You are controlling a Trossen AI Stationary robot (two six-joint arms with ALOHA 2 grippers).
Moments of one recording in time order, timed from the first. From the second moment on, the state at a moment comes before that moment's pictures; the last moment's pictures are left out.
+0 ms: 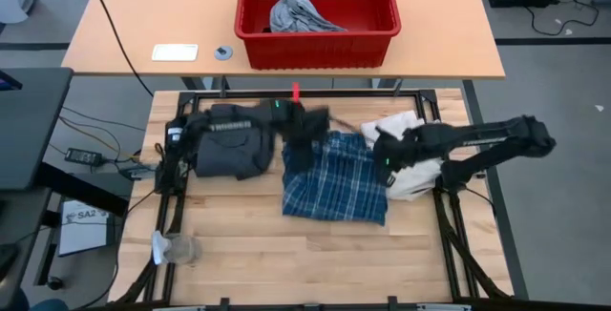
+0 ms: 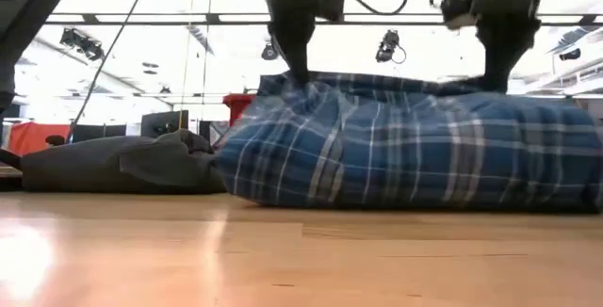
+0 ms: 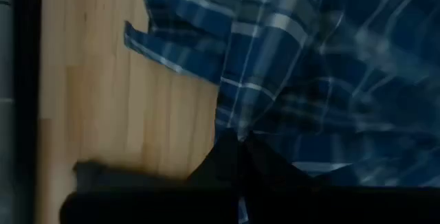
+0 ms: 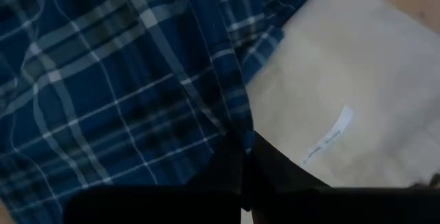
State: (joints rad) left arm 0.14 1.99 1.99 -1.24 -0.13 0.05; right arm 0.04 1.21 1.03 -1.21 0.23 0.67
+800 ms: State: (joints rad) left arm 0.46 1.99 1.77 -1.04 0.07 0.09; right arm -0.41 1.28 0.84 -0.95 0.03 0.57
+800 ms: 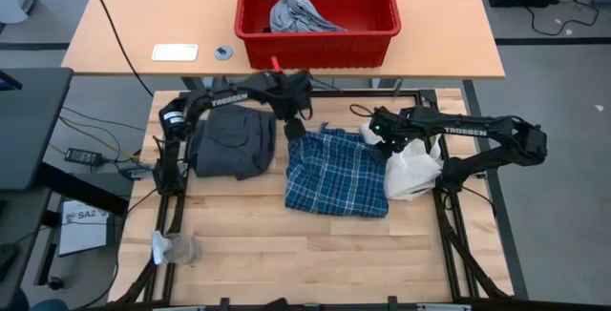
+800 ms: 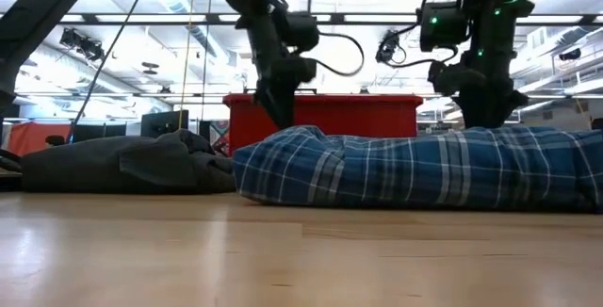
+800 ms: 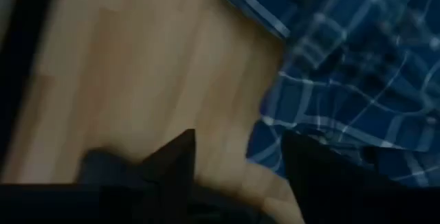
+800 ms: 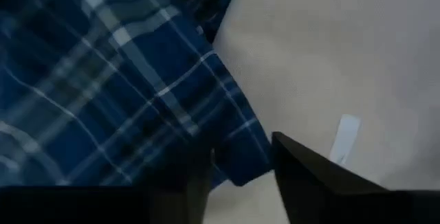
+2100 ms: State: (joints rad) left arm 0.07 1.80 1.35 -0.76 0.12 -0.80; right arm 0.42 0.95 0.76 -0.79 0.18 1.68
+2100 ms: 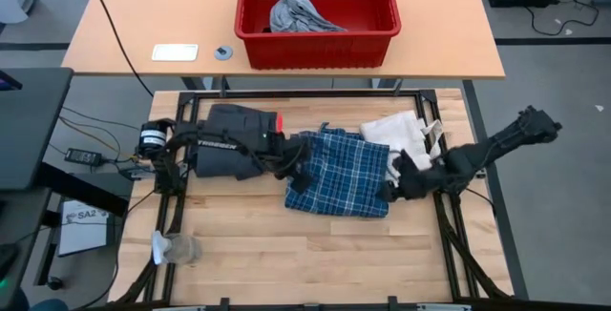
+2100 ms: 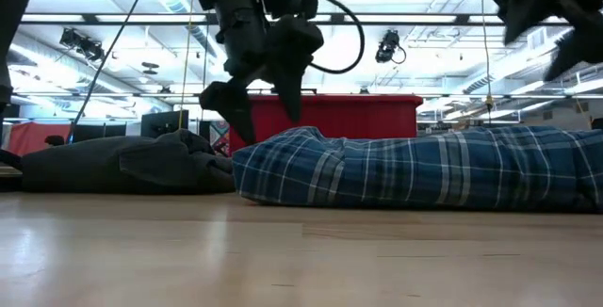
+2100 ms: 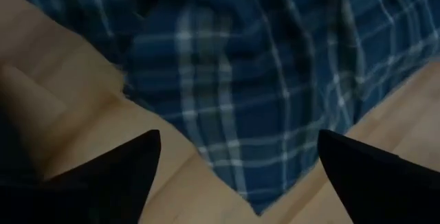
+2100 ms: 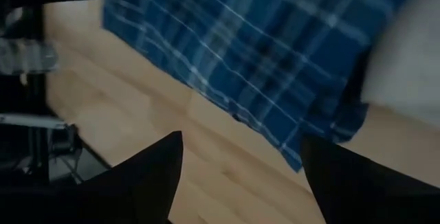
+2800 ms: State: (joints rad) left arm 0.11 1.83 0.91 0.13 0.17 -1.19; right arm 0.46 1.20 0.33 -0.10 0.46 2.06
